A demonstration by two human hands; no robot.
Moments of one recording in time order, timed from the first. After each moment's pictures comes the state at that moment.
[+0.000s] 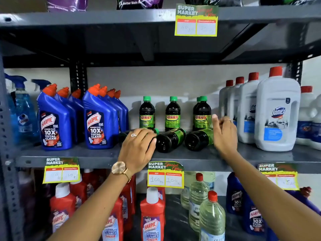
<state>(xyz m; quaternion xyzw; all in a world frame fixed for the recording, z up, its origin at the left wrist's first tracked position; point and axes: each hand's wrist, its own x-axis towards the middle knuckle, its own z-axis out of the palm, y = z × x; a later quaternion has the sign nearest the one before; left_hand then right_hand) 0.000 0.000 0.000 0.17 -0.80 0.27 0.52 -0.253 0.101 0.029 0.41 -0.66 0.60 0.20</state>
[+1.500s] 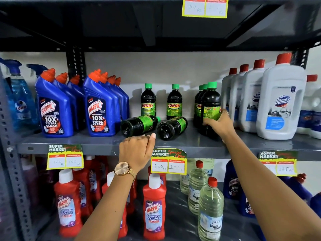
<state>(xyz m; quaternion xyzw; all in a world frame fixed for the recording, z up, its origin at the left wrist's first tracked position) 0.006 0.010 -0.031 0.34 -0.77 0.23 0.50 -0.264 0.088 0.031 0.38 -0.70 0.60 -0.02</state>
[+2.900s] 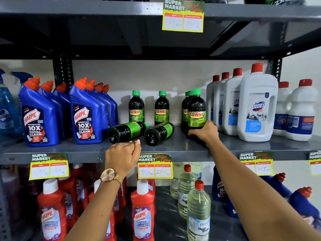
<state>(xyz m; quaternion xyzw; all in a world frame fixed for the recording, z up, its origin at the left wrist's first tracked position) 0.003 0.001 -0.036 0.31 -0.76 0.24 0.52 -0.267 0.093 0.027 0.35 -0.78 0.51 0.00</state>
